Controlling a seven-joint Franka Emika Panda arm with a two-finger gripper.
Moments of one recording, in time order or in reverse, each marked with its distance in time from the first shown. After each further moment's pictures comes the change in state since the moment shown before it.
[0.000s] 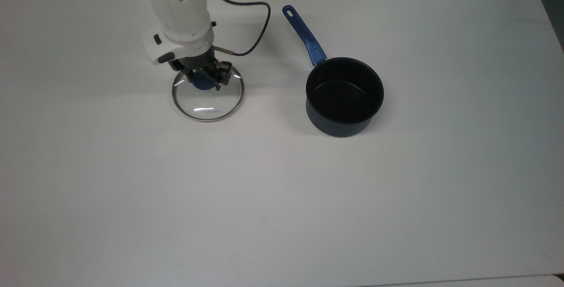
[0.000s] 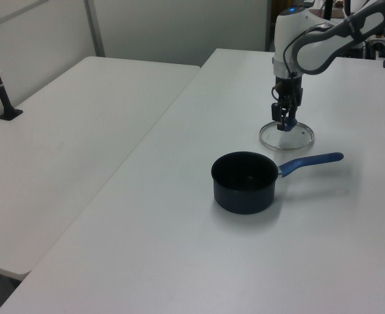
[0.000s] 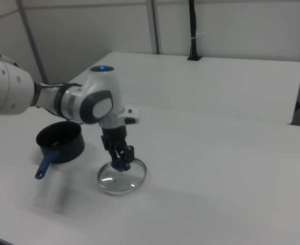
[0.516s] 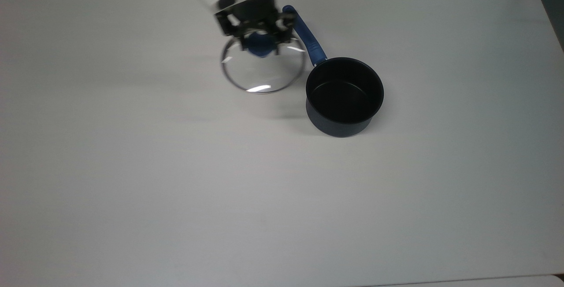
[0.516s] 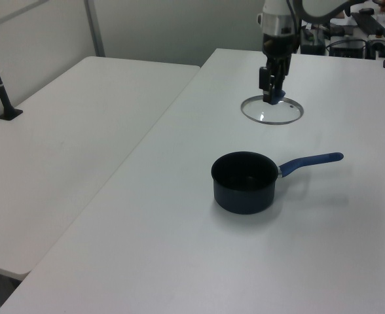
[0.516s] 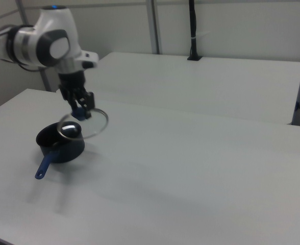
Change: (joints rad) arm 0.030 -0.112 0.188 0.251 0.073 -0.284 0.074
